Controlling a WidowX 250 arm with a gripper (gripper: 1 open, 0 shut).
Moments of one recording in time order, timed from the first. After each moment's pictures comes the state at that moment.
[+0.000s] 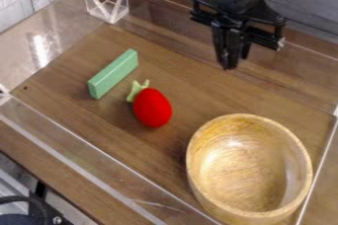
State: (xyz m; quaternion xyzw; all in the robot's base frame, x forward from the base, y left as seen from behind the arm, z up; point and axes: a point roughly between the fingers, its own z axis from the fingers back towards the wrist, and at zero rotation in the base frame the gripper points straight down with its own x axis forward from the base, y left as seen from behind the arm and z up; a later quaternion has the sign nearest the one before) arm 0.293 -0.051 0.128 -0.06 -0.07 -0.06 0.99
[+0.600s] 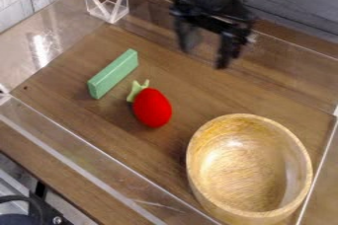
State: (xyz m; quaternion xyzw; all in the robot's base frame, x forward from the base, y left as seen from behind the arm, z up) arm 0.290 -0.006 0.127 -0.03 -0.07 -0.03 1.00
